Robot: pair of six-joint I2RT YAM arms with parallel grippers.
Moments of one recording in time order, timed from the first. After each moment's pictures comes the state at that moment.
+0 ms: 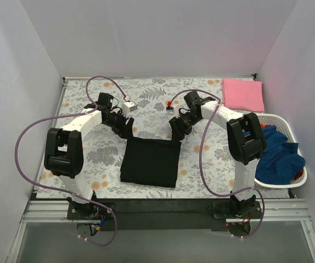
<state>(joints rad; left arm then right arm) -0.18 1.73 1.19 -0.63 0.65 0.50 0.45 1.98 1.44 -0.77 -0.76 -0.35</state>
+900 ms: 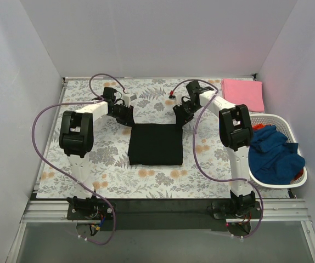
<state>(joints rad) -0.15 2.08 1.43 -0.49 0.67 0.29 0.36 2.27 1.79 -0.82 -0.62 -0.41</state>
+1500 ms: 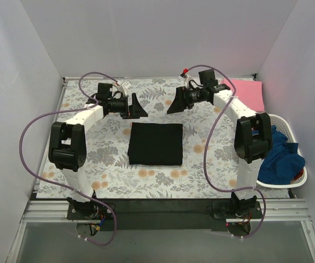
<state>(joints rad) -0.16 1.85 1.33 -0.26 0.90 -0.27 0.30 1.98 1.67 -0.54 -0.96 -0.01</state>
